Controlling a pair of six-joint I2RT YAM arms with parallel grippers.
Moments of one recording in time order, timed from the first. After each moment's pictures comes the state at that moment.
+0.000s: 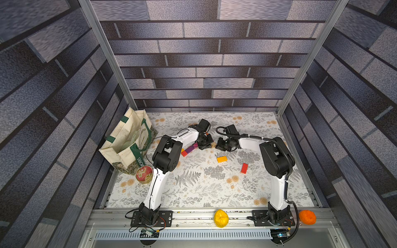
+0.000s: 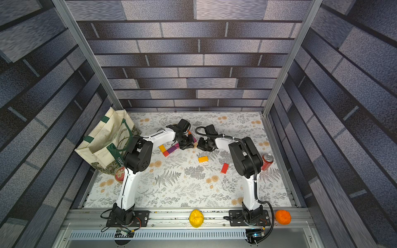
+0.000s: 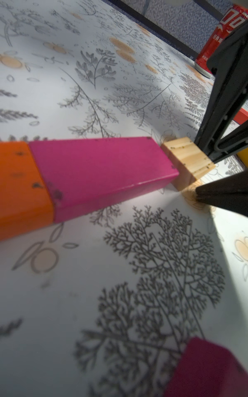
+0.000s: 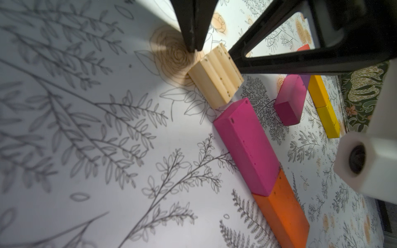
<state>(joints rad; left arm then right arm) -0.51 2.27 1.74 -0.63 0.38 -0.85 0.47 2.05 1.28 -0.24 -0.38 0.68</state>
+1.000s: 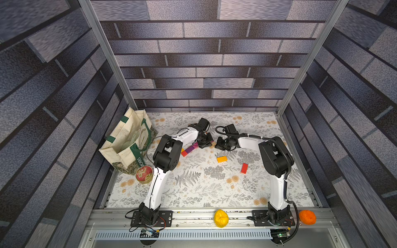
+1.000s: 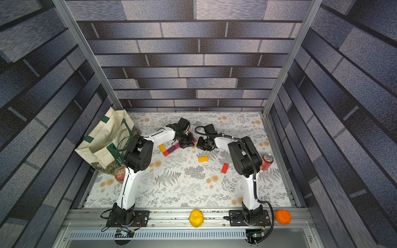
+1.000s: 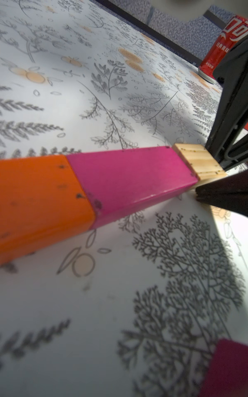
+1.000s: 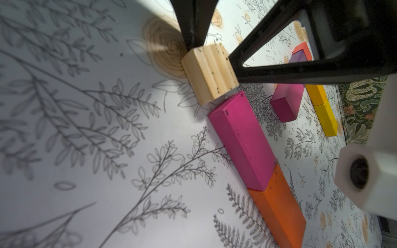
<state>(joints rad) -0.50 2.29 1.76 -0.60 0.39 -0.85 0.47 2.07 1.31 -0.26 -0.38 0.68</state>
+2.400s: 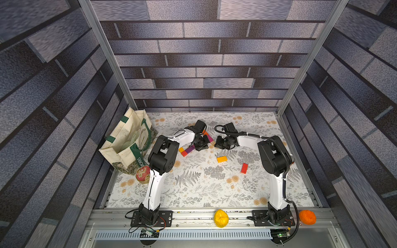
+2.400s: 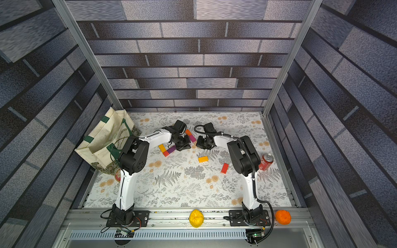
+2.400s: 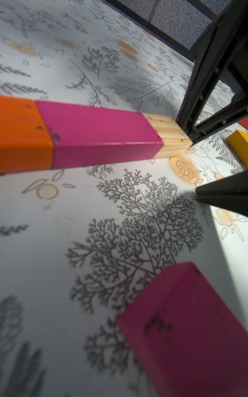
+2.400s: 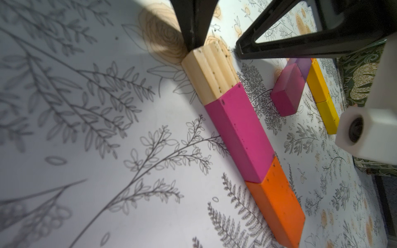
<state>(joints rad) -0.48 2.20 1.61 -0.56 0.38 -0.87 0.45 2.10 1.36 -0.30 -0.38 0.66</state>
